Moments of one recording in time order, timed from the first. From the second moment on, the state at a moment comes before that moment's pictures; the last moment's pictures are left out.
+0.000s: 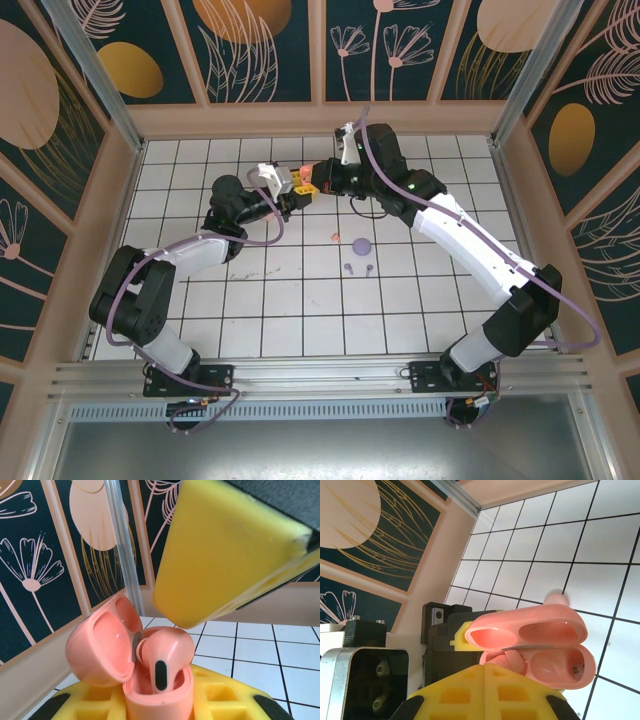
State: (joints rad) left arm -0.43 1.62 0.86 0.91 0.76 0.04; right arm 0.67 1.52 1.52 -0.47 -0.31 0.66
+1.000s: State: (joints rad) left arm -0.43 1.62 0.85 0.95 0.70 0.02; right arm 0.61 1.45 1.54 -0.44 -0.29 0.67
